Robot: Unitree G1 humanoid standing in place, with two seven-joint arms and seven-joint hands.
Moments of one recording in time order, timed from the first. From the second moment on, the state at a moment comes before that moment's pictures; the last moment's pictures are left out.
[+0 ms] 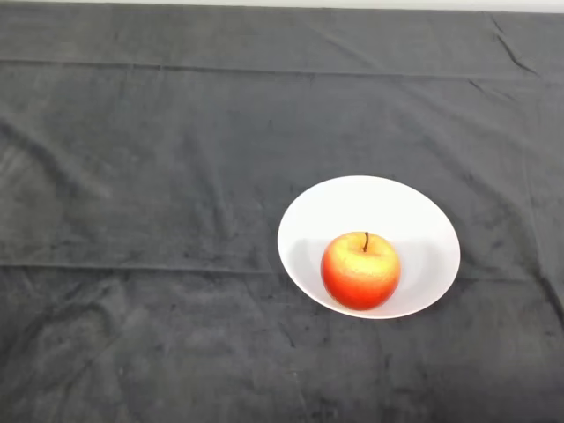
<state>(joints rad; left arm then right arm) -0.14 0.72 0.45 1.07 -0.52 -0.93 0.08 -0.59 -0.41 -1.07 1.18 1.03 -0.14 0.33</state>
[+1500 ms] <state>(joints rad) -0.14 0.70 0.53 1.10 -0.46 -0.93 0.05 -0.59 -0.41 -1.07 1.18 1.03 -0.14 0.33</state>
